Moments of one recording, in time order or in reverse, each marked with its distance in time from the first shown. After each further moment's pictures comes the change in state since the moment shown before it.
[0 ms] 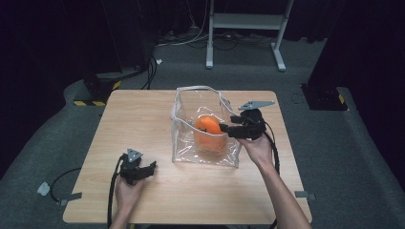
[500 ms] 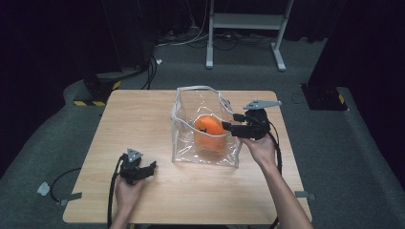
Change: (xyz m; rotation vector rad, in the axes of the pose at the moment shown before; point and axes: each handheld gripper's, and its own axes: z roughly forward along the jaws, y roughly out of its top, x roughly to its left) left arm 0.000 0.000 0.000 -0.001 0.000 0.000; right arm -0.002 0.000 -0.012 -0.055 0.005 0.000
